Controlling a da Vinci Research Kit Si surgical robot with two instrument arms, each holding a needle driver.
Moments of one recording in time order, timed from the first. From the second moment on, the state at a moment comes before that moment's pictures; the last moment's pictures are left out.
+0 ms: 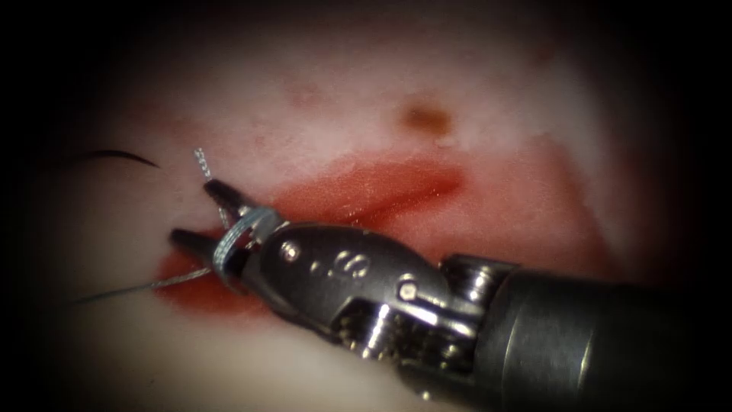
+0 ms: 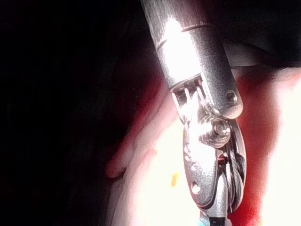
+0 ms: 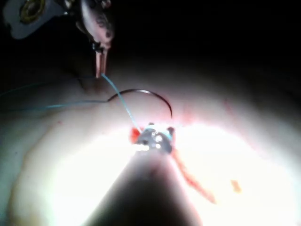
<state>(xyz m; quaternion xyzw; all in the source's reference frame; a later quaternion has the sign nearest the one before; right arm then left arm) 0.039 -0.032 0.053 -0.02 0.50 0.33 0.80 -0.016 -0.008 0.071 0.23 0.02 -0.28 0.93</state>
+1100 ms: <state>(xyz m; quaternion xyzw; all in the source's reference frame) 0.040 -0.032 0.054 -0.06 0.49 0.35 0.80 -0.016 -0.008 0.071 0.23 0.02 -0.28 0.93</state>
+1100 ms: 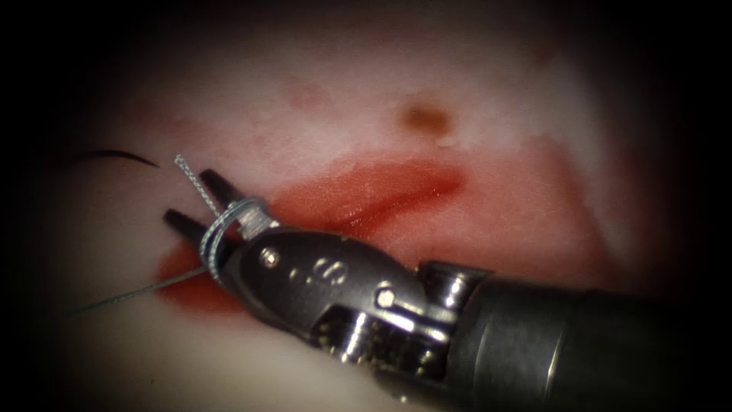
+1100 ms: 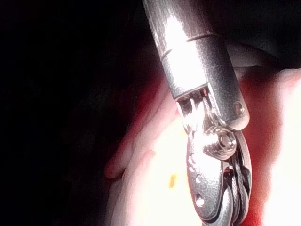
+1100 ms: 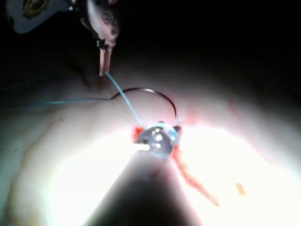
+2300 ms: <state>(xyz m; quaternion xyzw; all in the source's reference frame) 0.036 -0.033 0.051 0.09 0.52 0.30 0.80 -0.014 -0.007 0.077 0.18 0.08 -0.31 0.93</state>
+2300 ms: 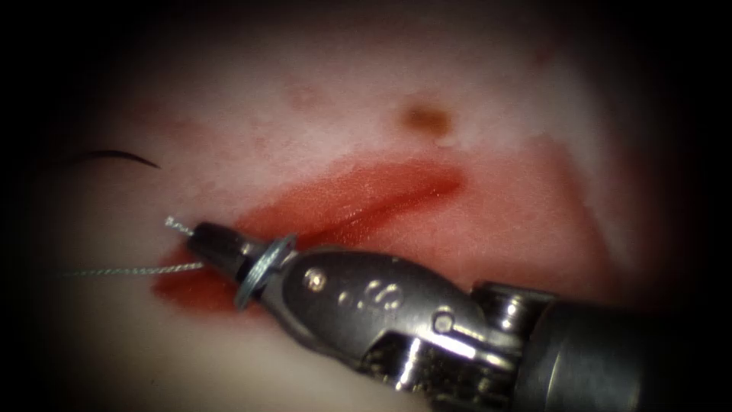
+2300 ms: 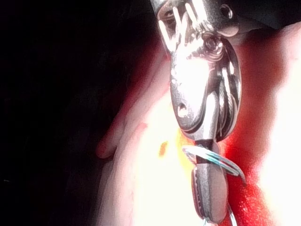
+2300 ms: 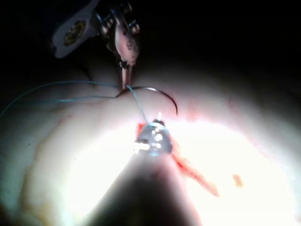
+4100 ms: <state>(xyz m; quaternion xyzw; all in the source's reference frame) 0.032 -0.034 0.052 0.18 0.50 0.28 0.80 -0.022 0.004 0.081 -0.12 0.02 -0.28 0.95</state>
